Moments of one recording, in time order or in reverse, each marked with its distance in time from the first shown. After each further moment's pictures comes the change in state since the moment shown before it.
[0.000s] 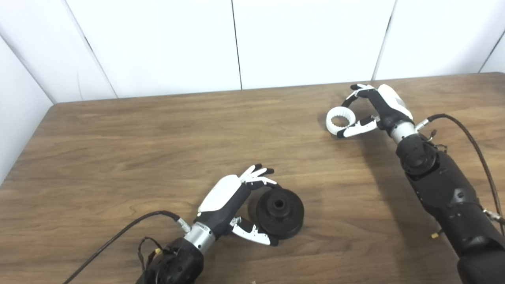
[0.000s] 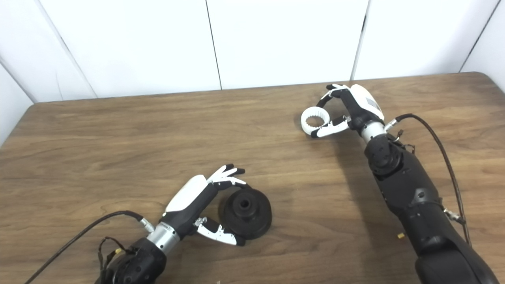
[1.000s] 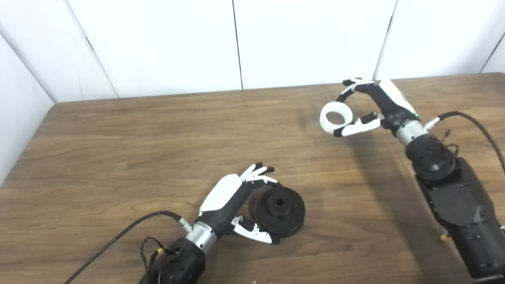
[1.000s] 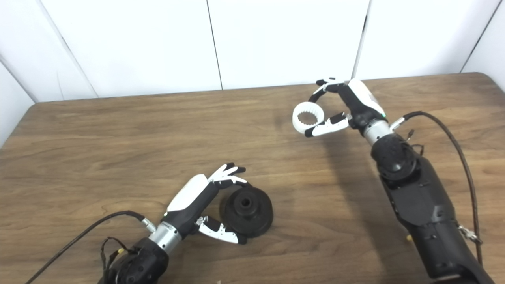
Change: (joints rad) left arm -0.001 -0.020 0.004 0.019 0.002 -0.007 0.012; right arm 0.127 -0.032 -0.055 -0.462 0.103 0.153 0.197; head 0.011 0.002
